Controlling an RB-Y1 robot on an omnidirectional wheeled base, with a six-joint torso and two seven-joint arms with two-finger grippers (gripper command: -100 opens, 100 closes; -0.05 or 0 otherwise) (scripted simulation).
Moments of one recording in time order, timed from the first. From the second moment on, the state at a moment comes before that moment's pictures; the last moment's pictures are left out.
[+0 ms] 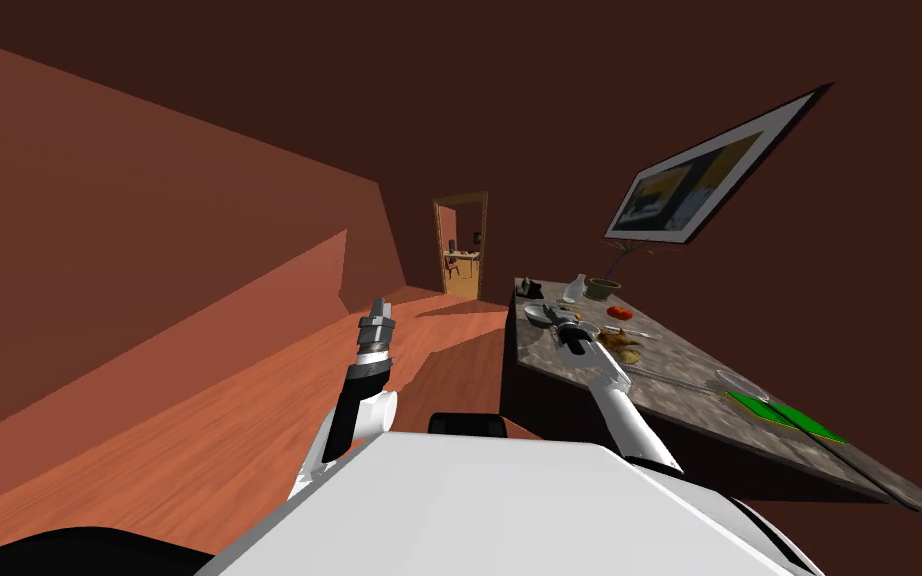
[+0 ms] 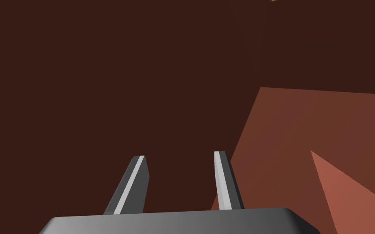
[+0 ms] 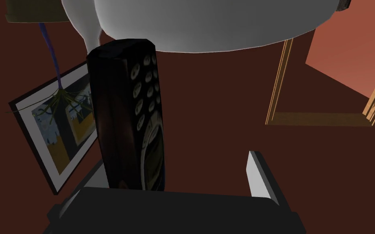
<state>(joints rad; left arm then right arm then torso) 0.54 -0.04 -0.01 -2.32 -0.08 -0.35 -0.03 -0.12 -0.37 -0.24 -1.42 0.53 0.10 0.73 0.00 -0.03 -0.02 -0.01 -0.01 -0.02</state>
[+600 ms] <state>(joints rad) 0.54 -0.04 -0.01 -2.32 -0.08 -0.35 -0.03 -0.22 -0.48 -0.19 -1.23 0.48 -0.01 0.69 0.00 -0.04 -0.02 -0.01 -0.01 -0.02</state>
